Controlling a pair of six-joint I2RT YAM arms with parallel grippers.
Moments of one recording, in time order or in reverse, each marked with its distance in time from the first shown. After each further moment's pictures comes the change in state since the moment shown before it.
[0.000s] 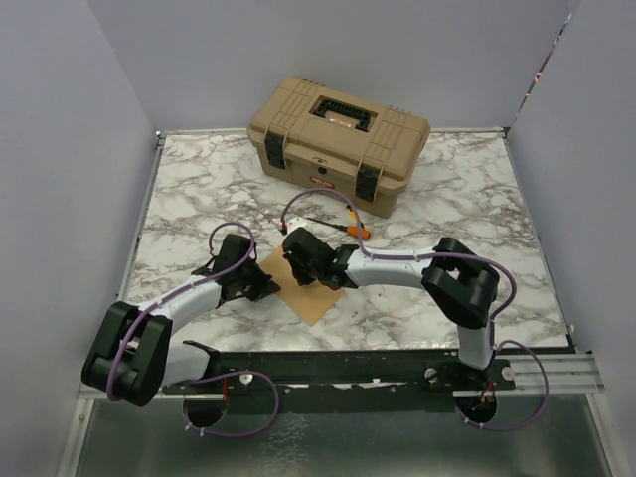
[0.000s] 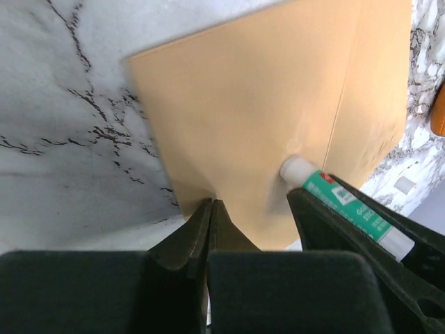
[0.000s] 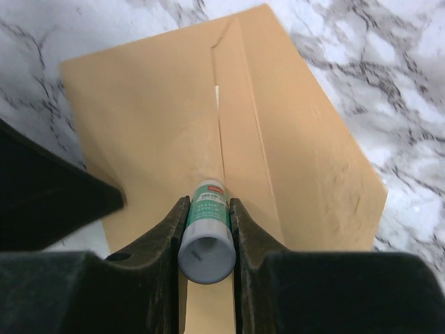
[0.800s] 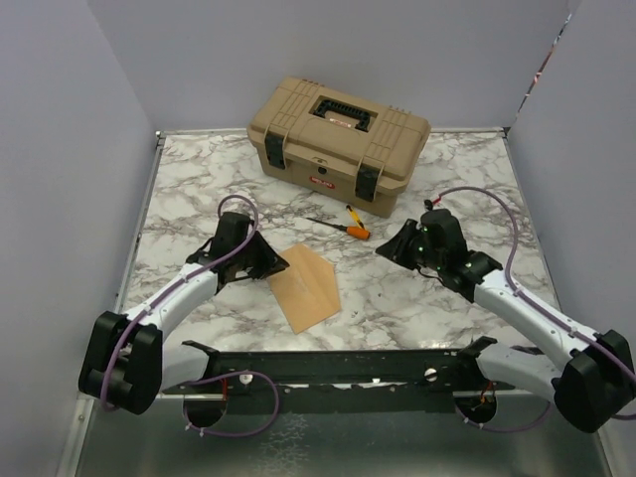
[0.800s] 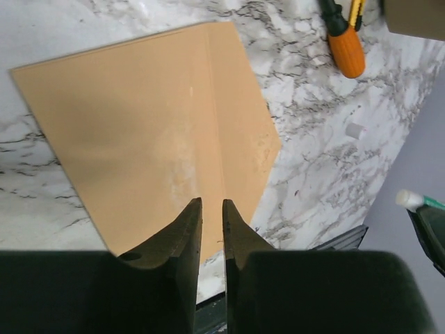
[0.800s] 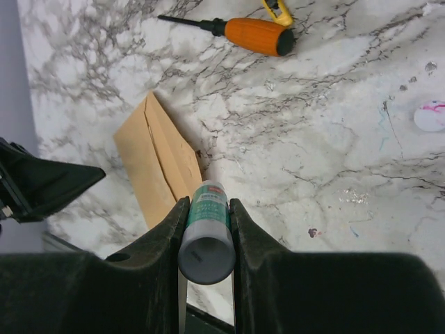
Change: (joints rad) left arm 0.004 -0.046 0.161 -0.060 0.101 0.195; right arm -0.467 -0.877 -0.538 -0.174 -0.266 0.432
